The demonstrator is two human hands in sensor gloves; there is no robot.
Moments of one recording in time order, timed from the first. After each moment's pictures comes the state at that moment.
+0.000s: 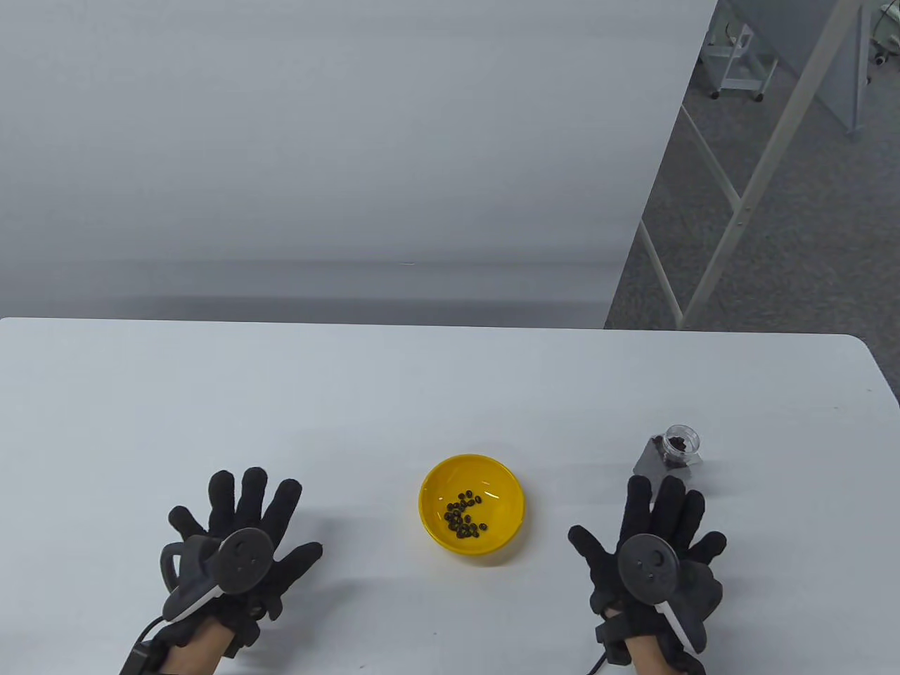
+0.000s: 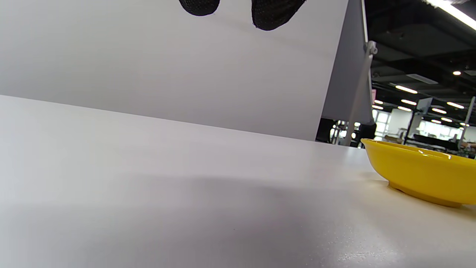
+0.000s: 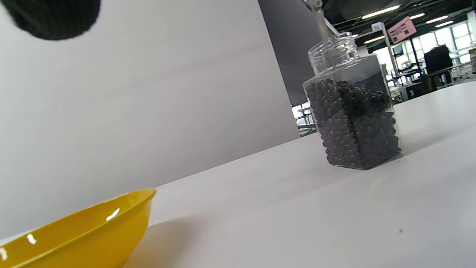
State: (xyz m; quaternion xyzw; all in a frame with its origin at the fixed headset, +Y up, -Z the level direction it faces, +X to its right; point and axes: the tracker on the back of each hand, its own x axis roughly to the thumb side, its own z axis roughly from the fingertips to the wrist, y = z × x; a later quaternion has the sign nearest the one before) left_hand -0.271 -0.744 -0.275 0.04 -0.10 0.07 0.99; right_hand 0.215 -0.737 -0.262 -0.05 -0.11 0.98 0.16
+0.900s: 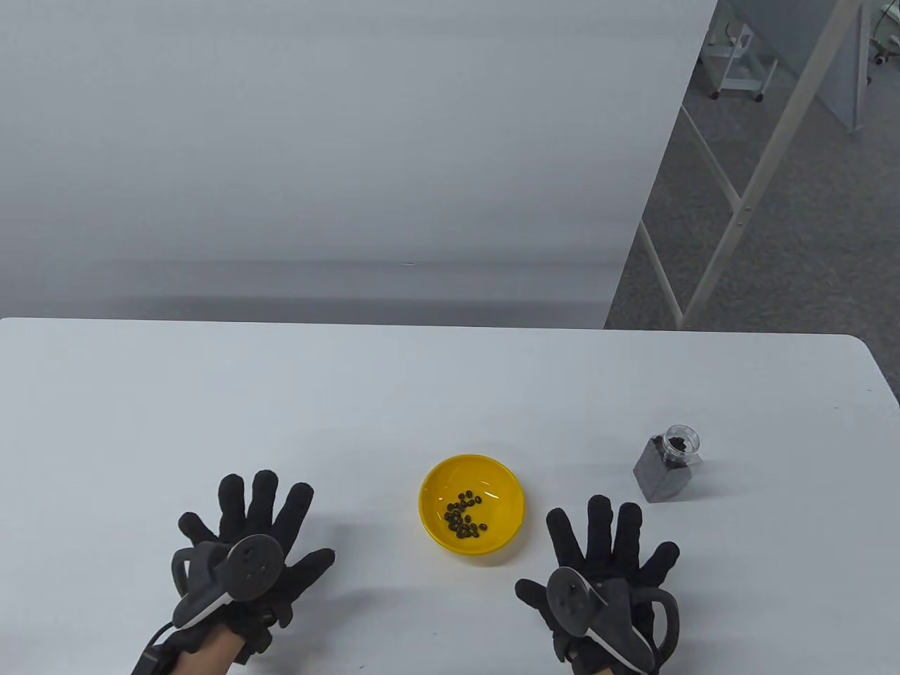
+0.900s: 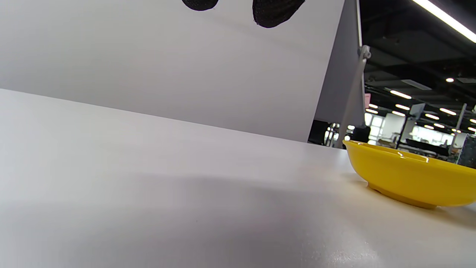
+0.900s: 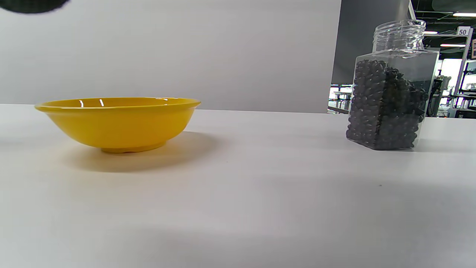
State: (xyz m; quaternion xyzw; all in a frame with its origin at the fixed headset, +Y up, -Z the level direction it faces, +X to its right) left_hand -0.261 -0.747 -0.271 0.04 -0.11 0.09 0.99; right_hand 0.160 -0.751 -0.242 0.04 -0.03 1.00 0.00
